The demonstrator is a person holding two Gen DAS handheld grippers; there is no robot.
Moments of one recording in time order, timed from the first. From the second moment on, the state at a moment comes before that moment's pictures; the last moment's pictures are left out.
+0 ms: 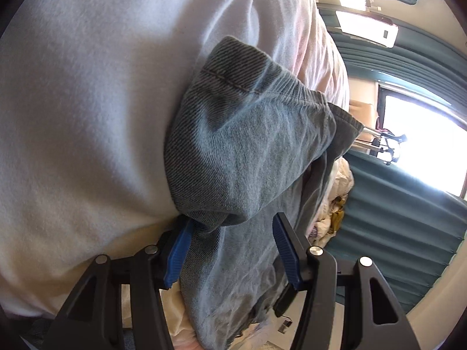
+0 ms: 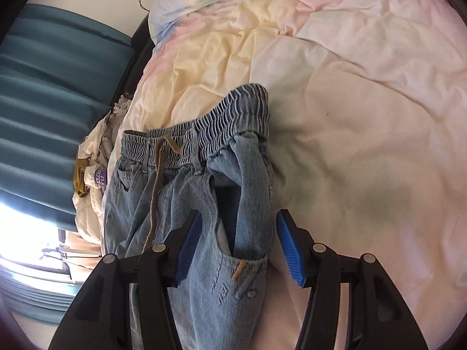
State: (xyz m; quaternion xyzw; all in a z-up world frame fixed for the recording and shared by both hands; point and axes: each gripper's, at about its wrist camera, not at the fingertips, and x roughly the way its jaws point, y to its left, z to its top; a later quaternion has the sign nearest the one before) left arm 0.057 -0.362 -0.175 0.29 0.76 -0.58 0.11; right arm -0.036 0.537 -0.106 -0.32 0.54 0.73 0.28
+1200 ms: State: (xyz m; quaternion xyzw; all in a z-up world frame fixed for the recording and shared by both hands) left arm 0.024 -0.354 -0.168 0.33 0.73 -0.60 0.04; right arm -0.068 0.543 -0.101 -0.32 0.44 0.78 0.30
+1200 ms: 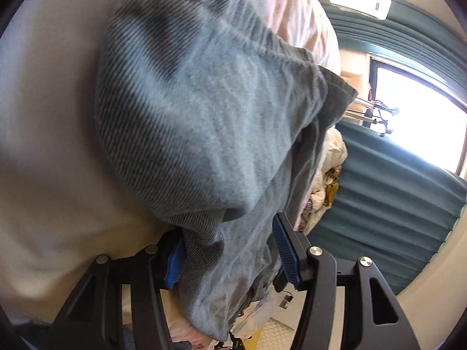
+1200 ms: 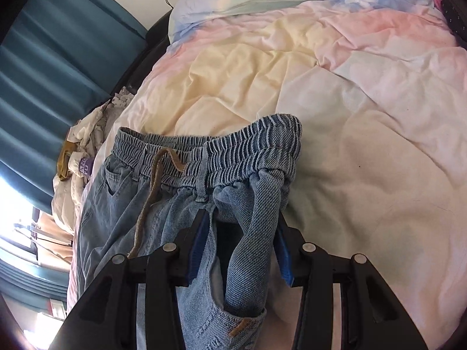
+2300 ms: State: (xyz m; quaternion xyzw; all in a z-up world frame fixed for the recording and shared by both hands) left arm -0.056 -0.374 -0.049 0.31 0.59 -0.74 0.10; right arm -0.103 0.522 -0.008 -0.29 0.31 0.87 0.26
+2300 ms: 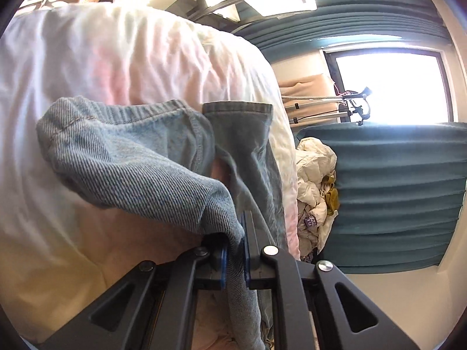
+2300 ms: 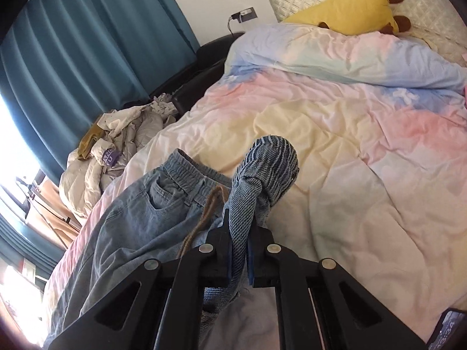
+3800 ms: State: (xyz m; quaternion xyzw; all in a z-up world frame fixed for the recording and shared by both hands) left arm -0.241 -0.350 -0.093 0.31 0.50 -0.81 0.08; right arm -0.339 0.498 -0.033 -0.35 0.29 0.88 0.16
